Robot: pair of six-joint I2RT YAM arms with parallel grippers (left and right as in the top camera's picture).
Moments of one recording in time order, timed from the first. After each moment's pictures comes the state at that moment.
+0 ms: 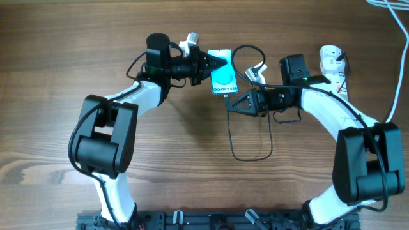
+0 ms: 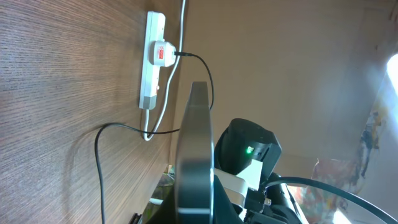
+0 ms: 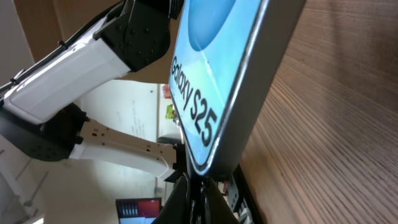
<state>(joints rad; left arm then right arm) -0.27 2.03 1.13 0.61 1.14 -1.40 0.15 1.78 1.05 -0.63 -1.41 0.09</state>
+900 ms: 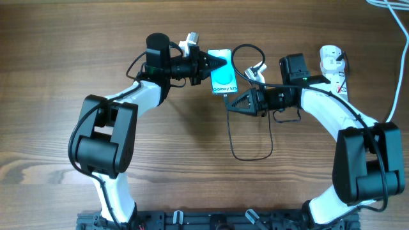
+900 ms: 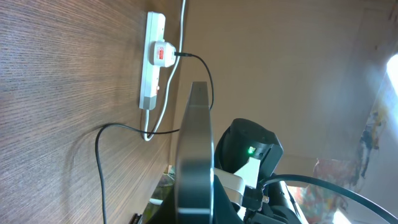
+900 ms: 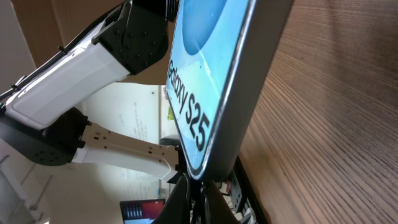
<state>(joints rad) -0.27 2.03 1.13 0.61 1.14 -1.40 0.15 1.78 1.05 -0.61 -1.41 0.13</state>
